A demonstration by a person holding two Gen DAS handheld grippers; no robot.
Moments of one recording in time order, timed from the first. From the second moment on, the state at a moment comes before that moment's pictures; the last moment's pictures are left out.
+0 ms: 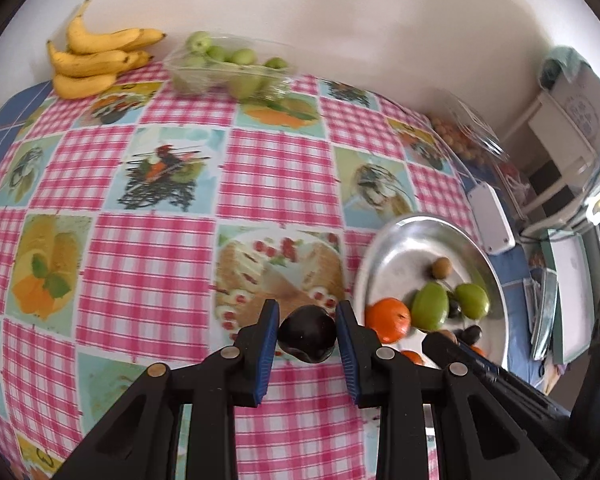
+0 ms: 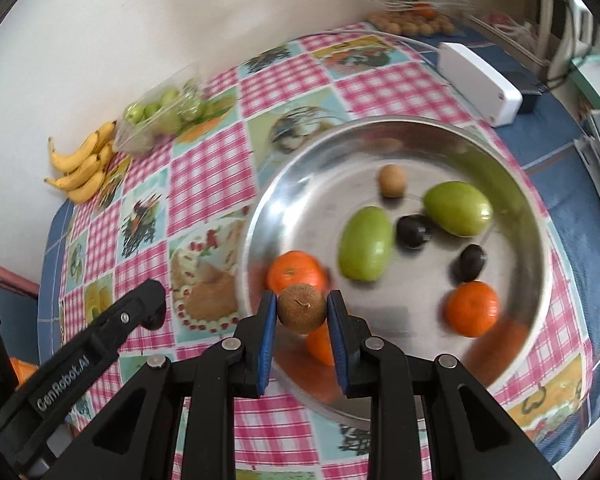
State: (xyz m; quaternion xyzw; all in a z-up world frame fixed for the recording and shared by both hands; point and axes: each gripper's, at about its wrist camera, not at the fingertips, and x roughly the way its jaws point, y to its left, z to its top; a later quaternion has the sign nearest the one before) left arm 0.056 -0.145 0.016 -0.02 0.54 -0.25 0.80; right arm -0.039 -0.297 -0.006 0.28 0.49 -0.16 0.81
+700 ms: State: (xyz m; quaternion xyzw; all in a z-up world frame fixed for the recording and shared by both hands) left arm 0.024 -0.194 0.007 0.02 0.54 -0.31 0.78; right arm -0.063 -0.334 -0.019 0.31 0.50 -0.19 0.79
